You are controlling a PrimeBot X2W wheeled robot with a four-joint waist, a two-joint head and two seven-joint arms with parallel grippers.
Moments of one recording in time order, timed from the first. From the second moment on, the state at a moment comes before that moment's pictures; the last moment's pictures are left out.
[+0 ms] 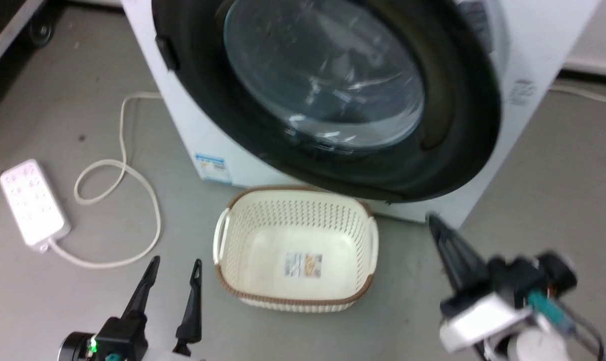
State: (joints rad) left arm 0.08 0.10 -0.03 0.00 -0.09 -0.07 -0.26; right arm -0.12 -0.10 0.17 0.09 0.02 0.13 -0.24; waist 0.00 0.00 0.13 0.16
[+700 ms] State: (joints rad) left arm -0.06 0.06 -0.12 0.03 -0.08 -0.08 -0.26; right arm -0.73 -0.43 0.21 0.40 0.33 0.13 -0.02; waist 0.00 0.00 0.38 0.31
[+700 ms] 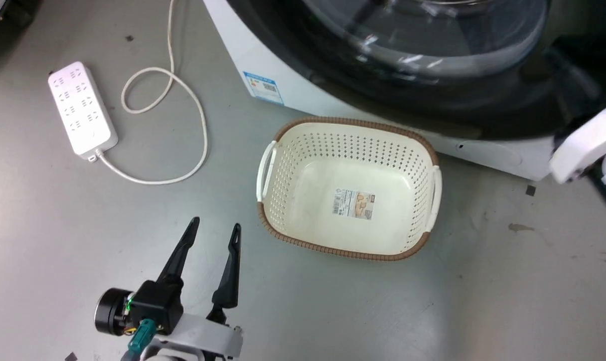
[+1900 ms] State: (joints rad) left arm 0.02 0.05 -0.04 0.11 -0.14 -0.09 -0.26; right arm -0.15 -0.11 -0.07 0.10 0.09 0.13 -0.26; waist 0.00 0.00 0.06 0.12
